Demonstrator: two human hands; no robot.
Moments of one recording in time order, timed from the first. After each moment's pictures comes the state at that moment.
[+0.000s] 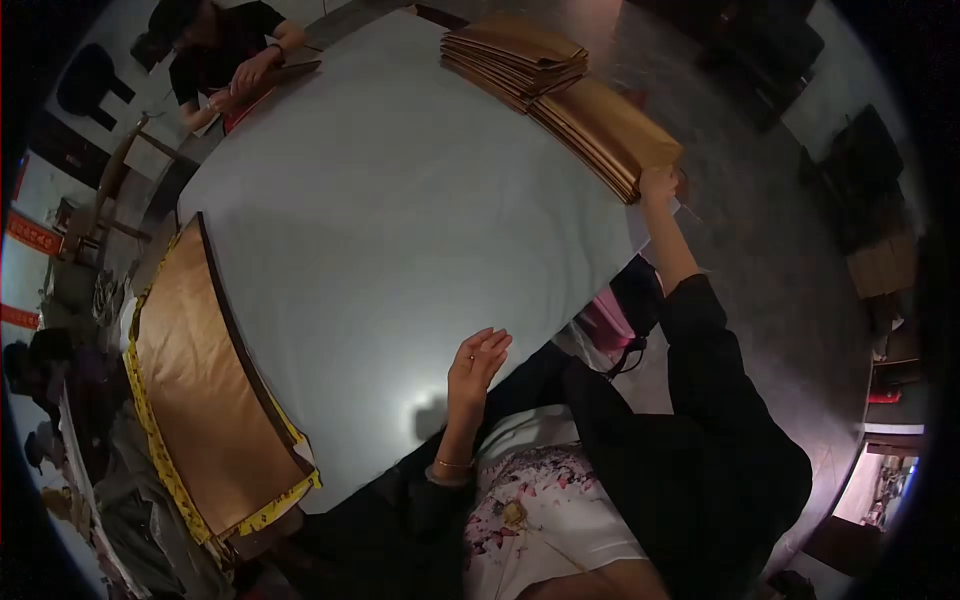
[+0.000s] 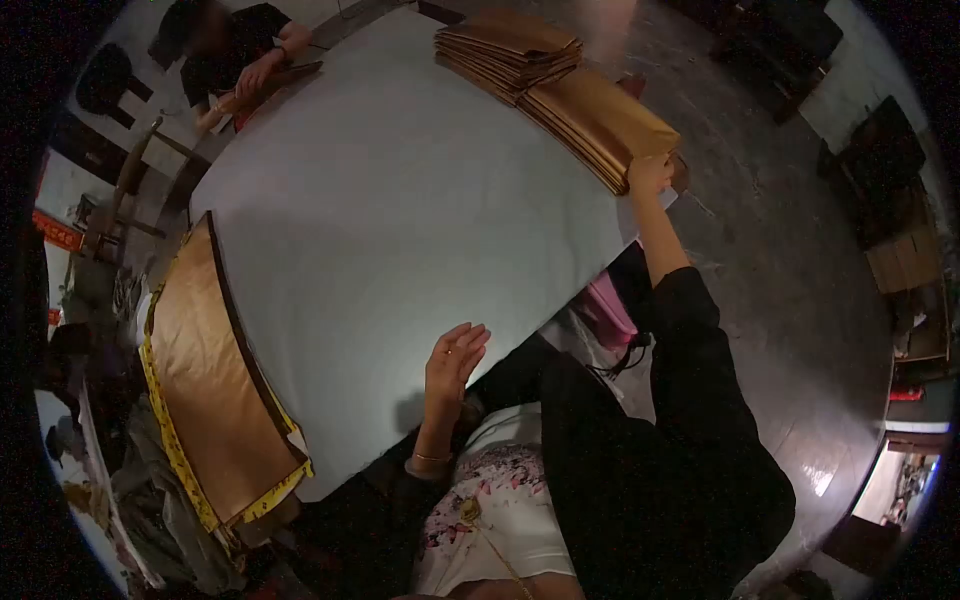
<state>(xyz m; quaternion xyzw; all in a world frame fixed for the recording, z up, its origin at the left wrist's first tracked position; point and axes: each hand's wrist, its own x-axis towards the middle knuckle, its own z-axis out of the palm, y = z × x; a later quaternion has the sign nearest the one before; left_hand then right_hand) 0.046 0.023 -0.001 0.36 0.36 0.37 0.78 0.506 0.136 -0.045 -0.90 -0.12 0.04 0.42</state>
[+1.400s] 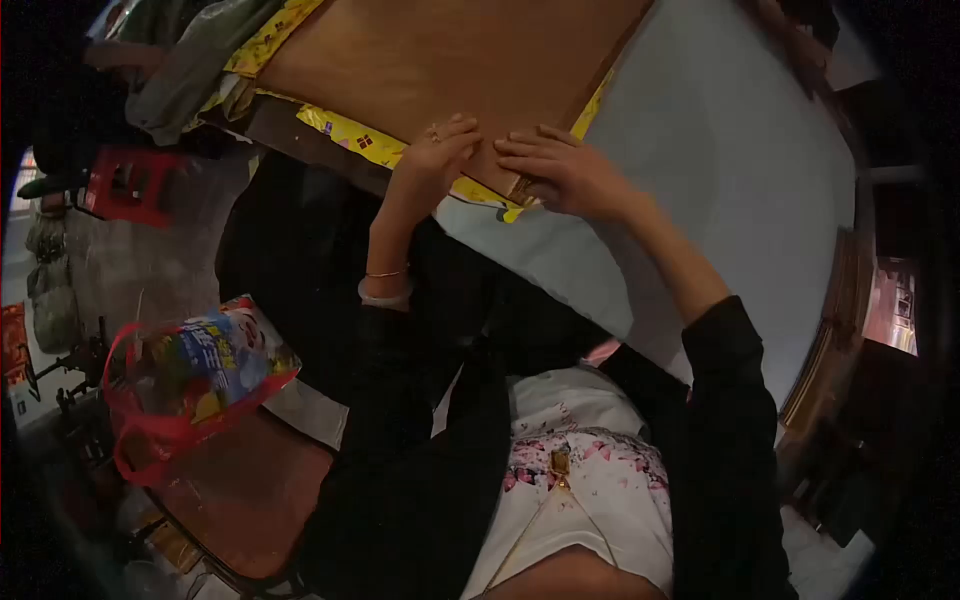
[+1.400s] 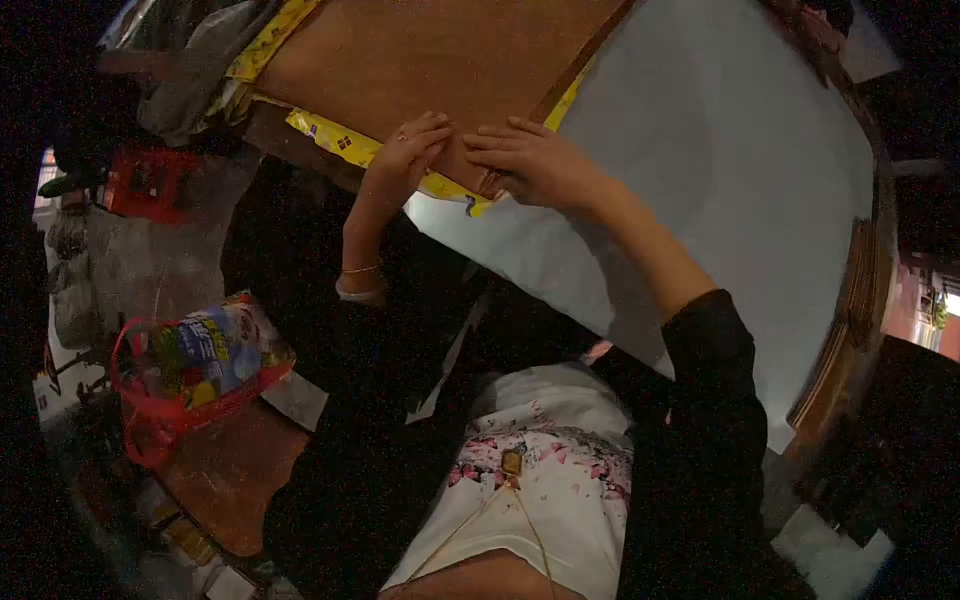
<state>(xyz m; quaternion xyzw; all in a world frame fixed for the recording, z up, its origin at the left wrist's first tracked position) -0.324 -0.022 -0.007 0.64 0.65 0.40 -0.01 -0.139 0.137 0.021 0.05 -0.98 0.19 0.10</state>
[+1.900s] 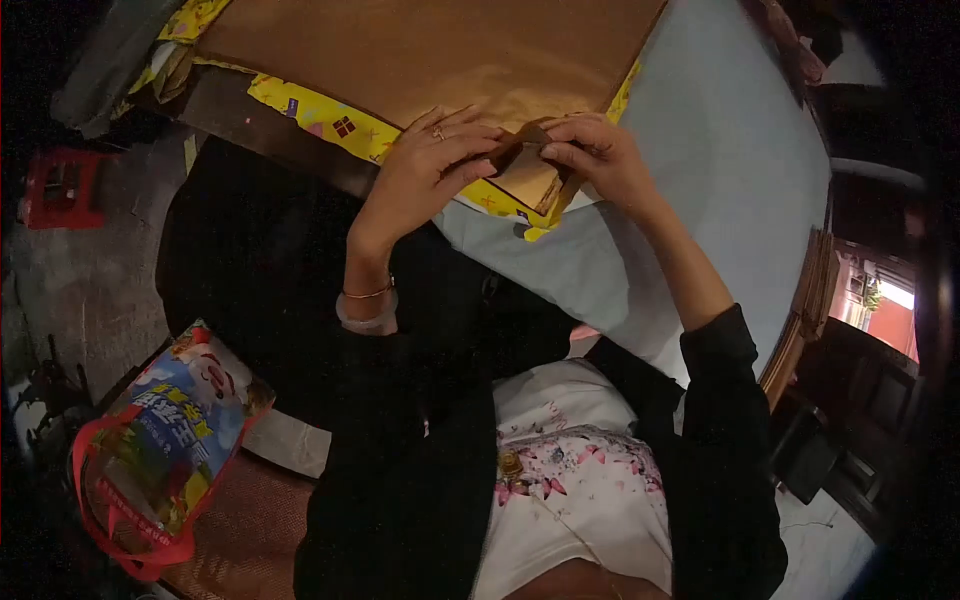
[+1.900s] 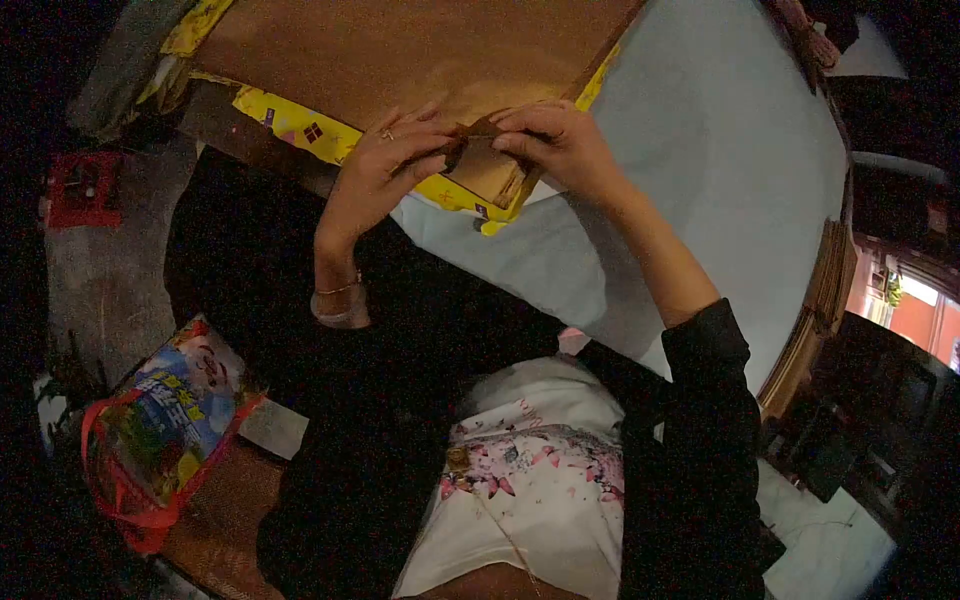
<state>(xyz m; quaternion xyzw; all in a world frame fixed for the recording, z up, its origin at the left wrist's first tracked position) -0.341 -0.029 -0.014 0.65 0.61 0.44 0.14 -0.158 0.140 0.017 -0.14 -0.90 0.39 0.15</state>
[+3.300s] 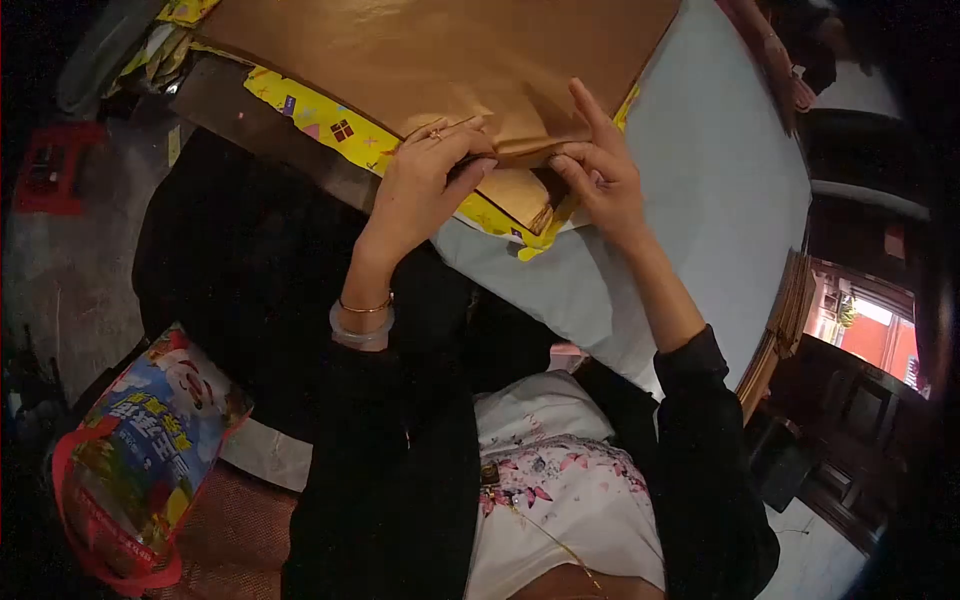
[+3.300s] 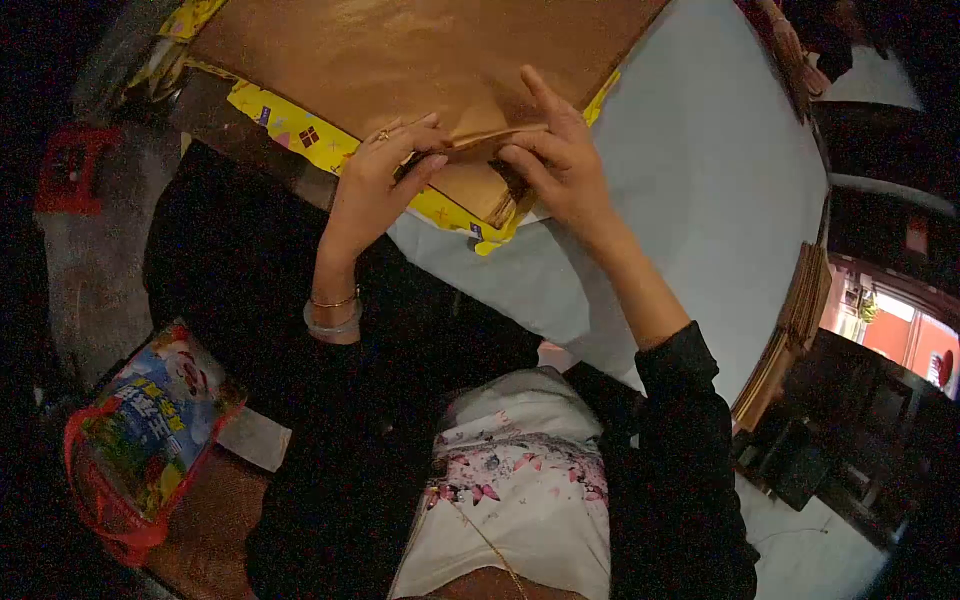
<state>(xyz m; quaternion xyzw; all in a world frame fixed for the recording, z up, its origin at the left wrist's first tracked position) -0.329 -0.021 -0.013 0.56 0.63 0.53 0.07 -0.161 0.133 0.023 -0.12 -0.91 0.32 0.25</state>
